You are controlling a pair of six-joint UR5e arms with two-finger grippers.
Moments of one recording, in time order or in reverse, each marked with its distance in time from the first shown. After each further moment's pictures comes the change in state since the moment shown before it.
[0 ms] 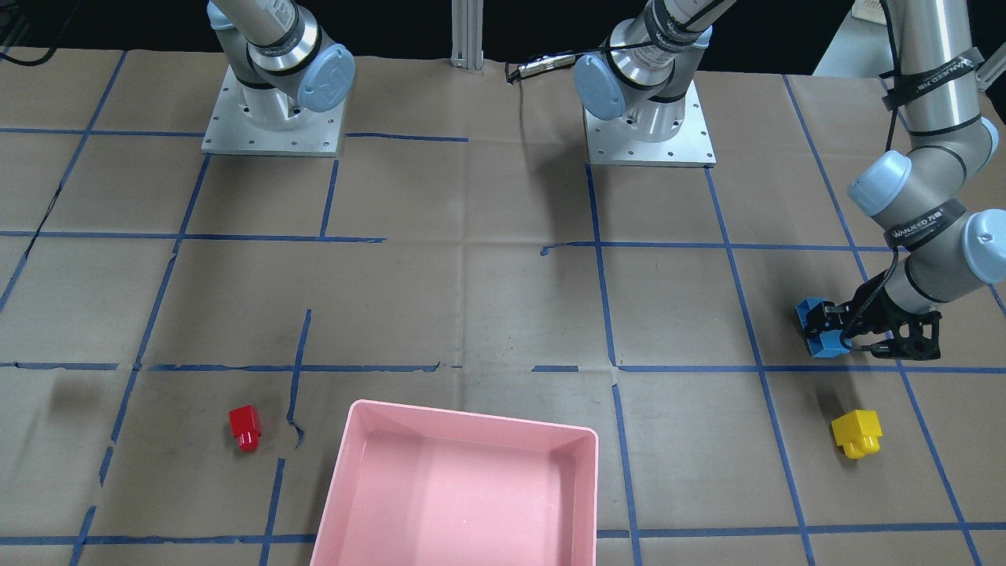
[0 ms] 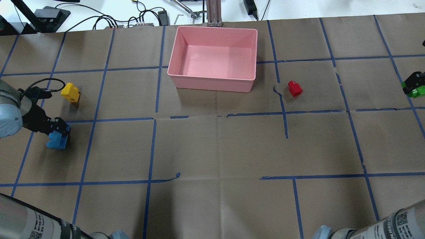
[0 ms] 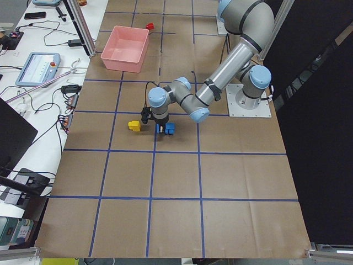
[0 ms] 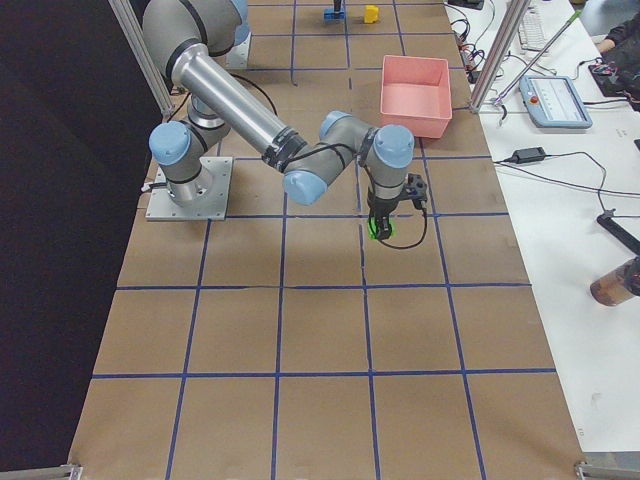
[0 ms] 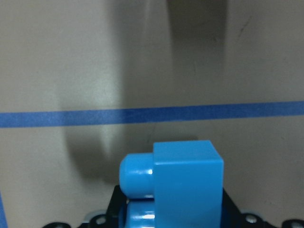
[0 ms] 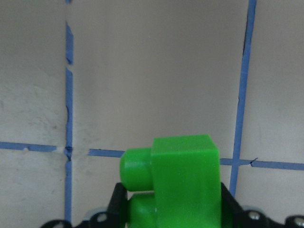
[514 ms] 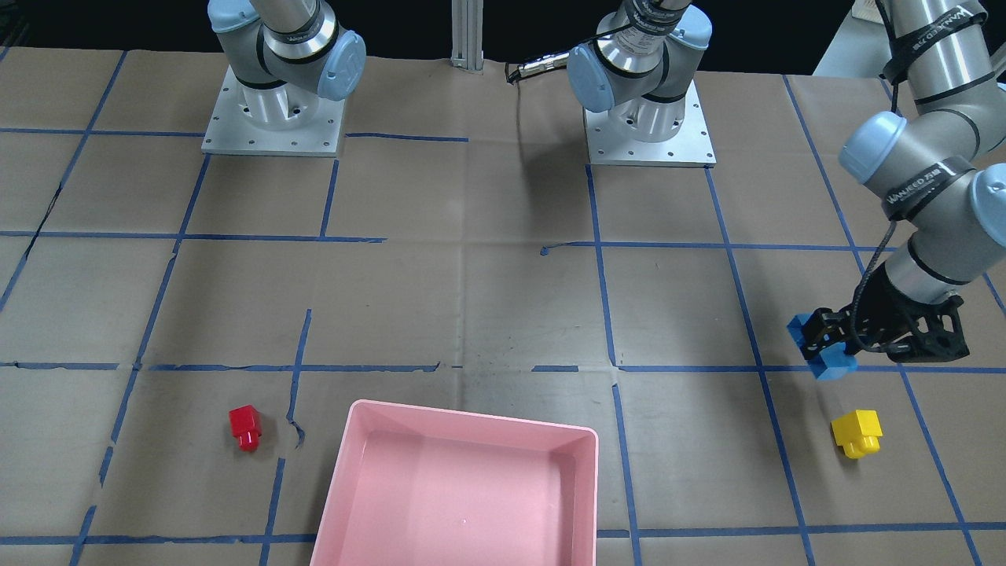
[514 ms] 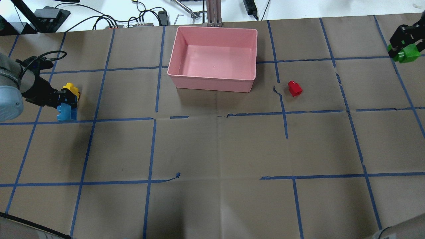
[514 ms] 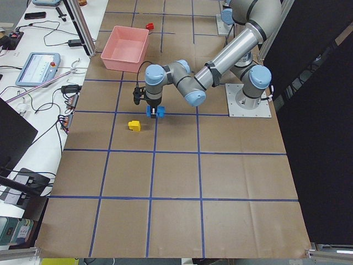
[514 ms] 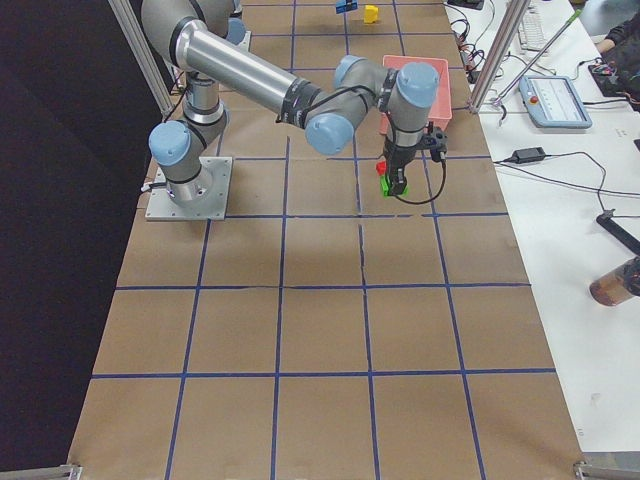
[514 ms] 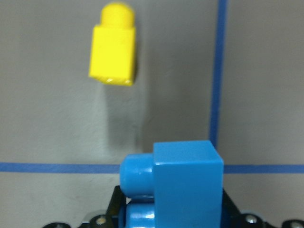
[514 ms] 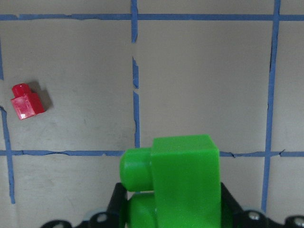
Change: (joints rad) left arm -0.160 0.099 0.064 -0.052 -0.097 -0.243; right arm 0.154 -0.054 -0.139 0.209 -0.007 0.240
